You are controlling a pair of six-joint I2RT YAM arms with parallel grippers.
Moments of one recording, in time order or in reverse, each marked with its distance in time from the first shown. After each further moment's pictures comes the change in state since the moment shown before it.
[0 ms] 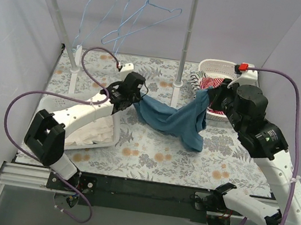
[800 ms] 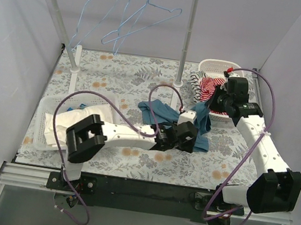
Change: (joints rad) left arm -0.544 0.314 0.153 0.123 0.167 -0.040; right arm -0.375 0.328 -0.188 0.092 -0.392 -0.021
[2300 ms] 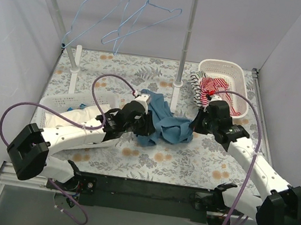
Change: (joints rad) left arm 0.335 -0.521 -0.477 0.087 0.187 0.108; right arm 0.208 -0.231 -0.340 0.108 0.006 0.117
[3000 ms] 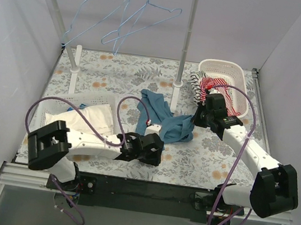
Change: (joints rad) left arm -0.320 0.130 -0.050 -0.077 -0.052 -0.206; right arm -0.032 0.212 0.061 0.065 0.097 -0.026
